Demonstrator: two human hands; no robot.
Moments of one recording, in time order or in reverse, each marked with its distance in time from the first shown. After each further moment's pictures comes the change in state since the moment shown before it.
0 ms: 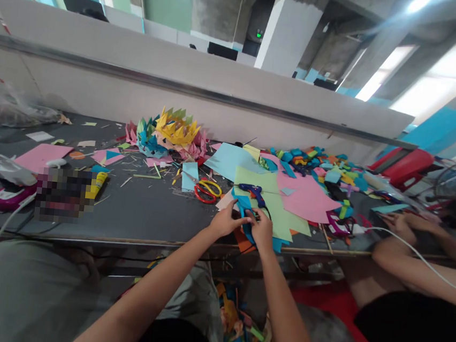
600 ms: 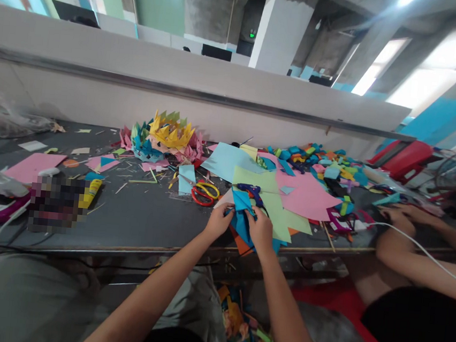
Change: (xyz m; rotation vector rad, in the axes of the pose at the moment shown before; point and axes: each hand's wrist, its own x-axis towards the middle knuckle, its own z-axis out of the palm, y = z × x) left_hand 0.008 -0.006 -0.004 -0.086 0.029 0.025; right_hand 0.002 -0.005 0.001 -0.246 0.024 -0.114
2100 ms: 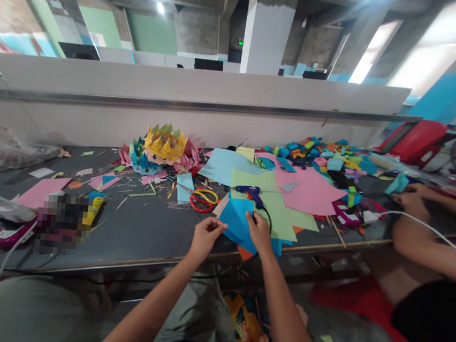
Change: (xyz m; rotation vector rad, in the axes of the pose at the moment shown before) left_hand -0.048 0.019 -0.023 -0.368 0.104 -0.030; right_hand -0.006 0.002 0.012 0.391 -0.073 0.175
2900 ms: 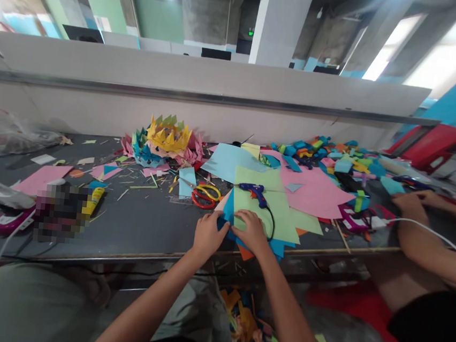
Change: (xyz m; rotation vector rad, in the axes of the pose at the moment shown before) left_hand 0.008 0.004 0.000 0.577 0.081 -0.065; right_hand -0.001 -0.001 0.007 -0.252 -0.272 -0.282
